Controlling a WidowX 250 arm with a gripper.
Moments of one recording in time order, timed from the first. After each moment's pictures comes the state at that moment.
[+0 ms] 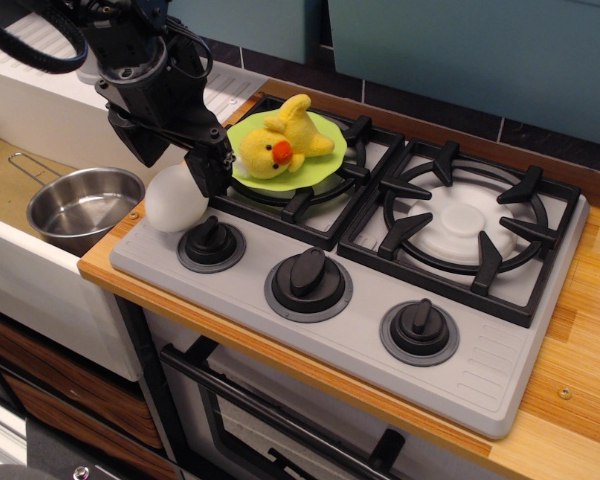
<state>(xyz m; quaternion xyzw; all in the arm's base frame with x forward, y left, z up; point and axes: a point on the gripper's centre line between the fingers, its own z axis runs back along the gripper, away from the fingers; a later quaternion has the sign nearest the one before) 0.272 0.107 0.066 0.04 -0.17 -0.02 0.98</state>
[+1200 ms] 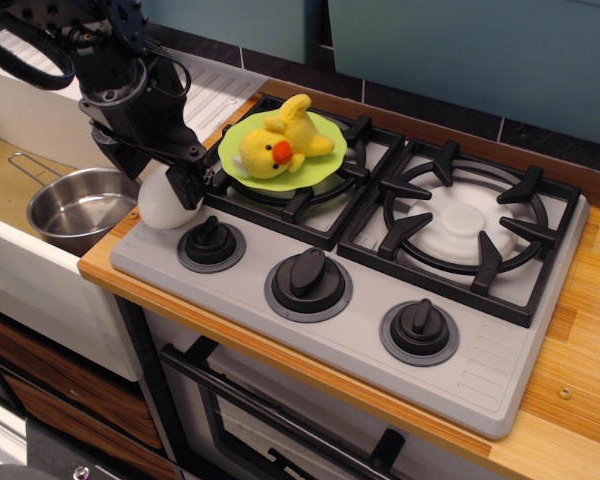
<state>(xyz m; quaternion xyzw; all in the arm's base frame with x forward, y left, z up) 0.269 0.124 0.048 0.05 -0.17 -0.01 0.98</state>
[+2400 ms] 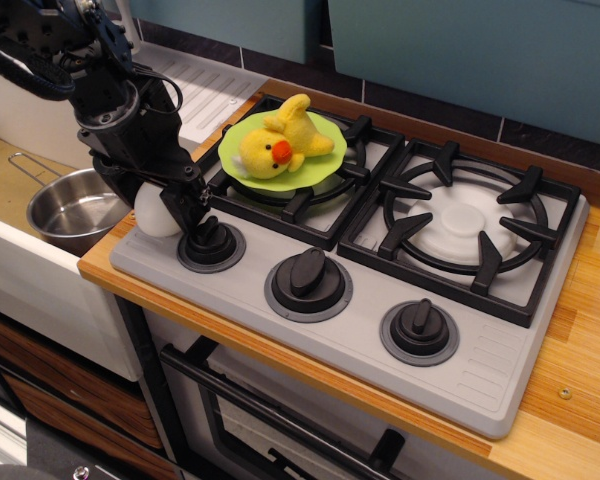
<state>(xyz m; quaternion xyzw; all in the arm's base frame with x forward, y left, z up) 0.259 0.113 0.032 0.00 -0.14 -0.01 0.99</state>
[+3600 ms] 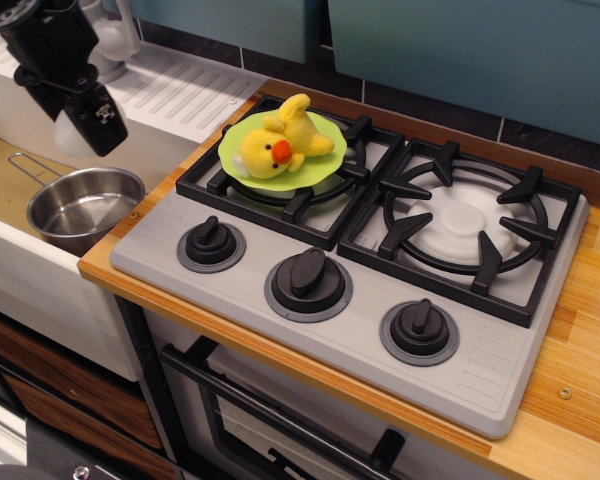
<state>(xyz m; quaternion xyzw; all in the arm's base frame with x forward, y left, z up) 0.265 0.191 0.072 -0.02 -0.14 -0.10 0.98</state>
